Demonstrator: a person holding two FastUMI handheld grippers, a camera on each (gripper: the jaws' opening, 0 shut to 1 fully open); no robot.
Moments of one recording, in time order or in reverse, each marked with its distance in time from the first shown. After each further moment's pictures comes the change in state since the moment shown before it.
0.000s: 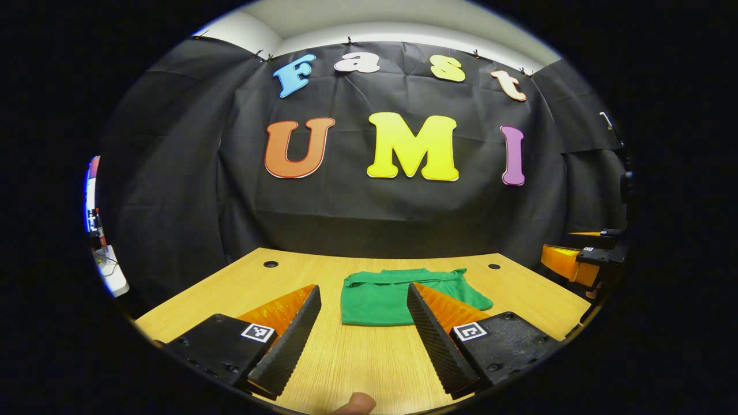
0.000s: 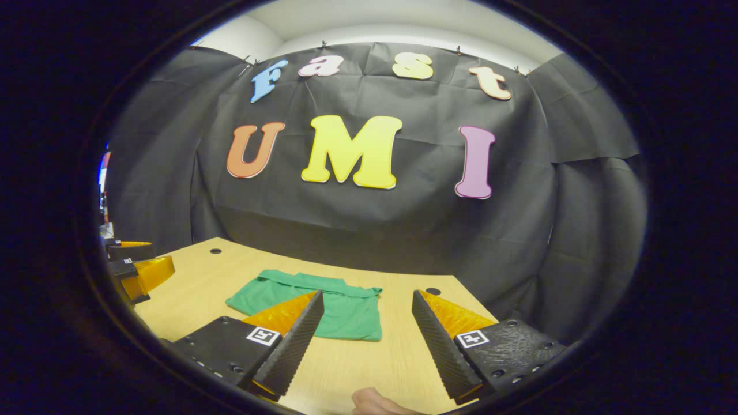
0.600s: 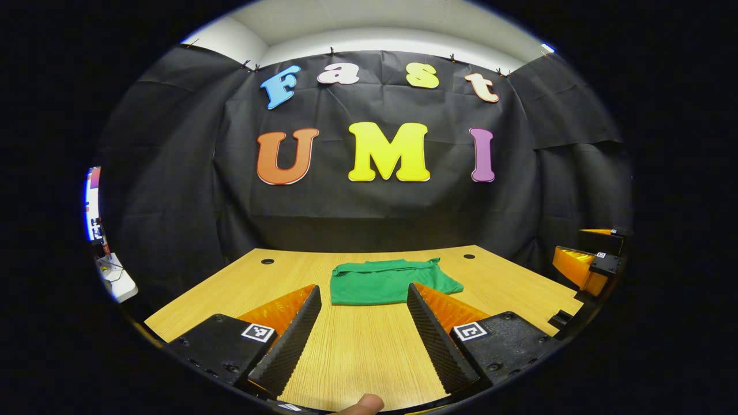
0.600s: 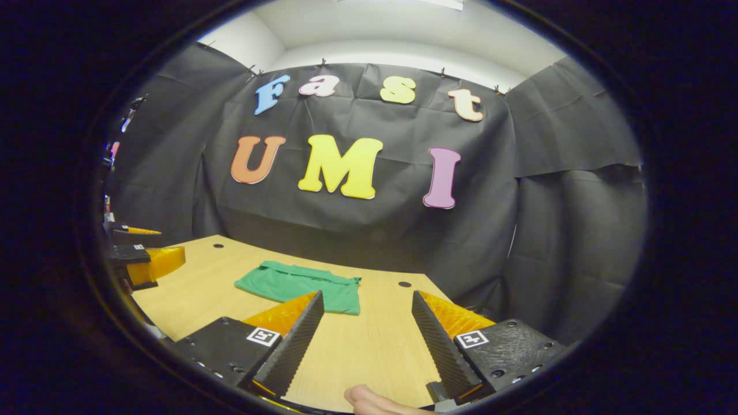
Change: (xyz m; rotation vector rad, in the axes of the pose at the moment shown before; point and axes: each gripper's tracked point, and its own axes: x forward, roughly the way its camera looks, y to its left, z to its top) left arm -0.079 -0.029 0.006 0.049 -0.029 -0.078; right arm -0.125 -0.025 -0.011 -0.025 -0.076 -0.066
